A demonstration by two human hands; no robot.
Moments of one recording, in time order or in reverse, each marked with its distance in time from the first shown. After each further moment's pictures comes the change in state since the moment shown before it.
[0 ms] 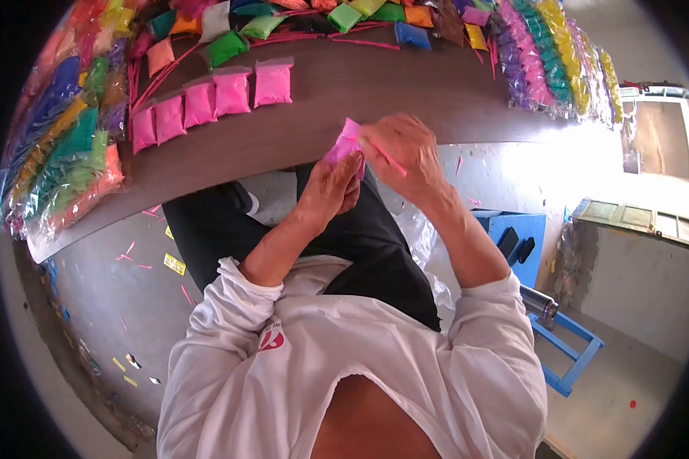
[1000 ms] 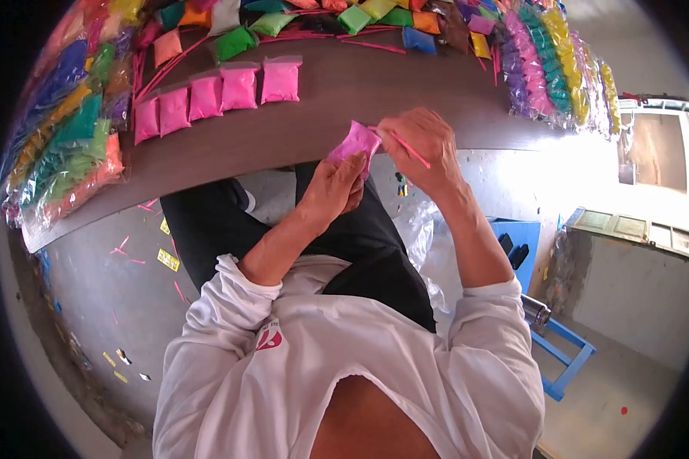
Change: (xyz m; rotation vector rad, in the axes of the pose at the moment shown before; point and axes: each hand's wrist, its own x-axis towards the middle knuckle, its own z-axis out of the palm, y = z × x) left_hand 0.001 0.000 -0.003 -0.020 -0.038 0.013; right_hand 0.010 0.009 -0.015 -0.032 -0.023 -0.082
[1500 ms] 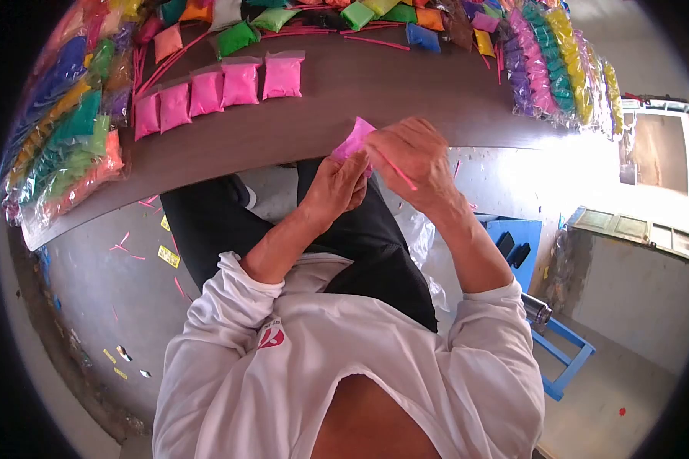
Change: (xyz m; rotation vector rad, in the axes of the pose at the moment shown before) left_hand -0.004 -0.003 0.002 0.002 -0.027 0.054; right_hand -0.006 -0.019 0.006 -0.004 -0.049 -0.011
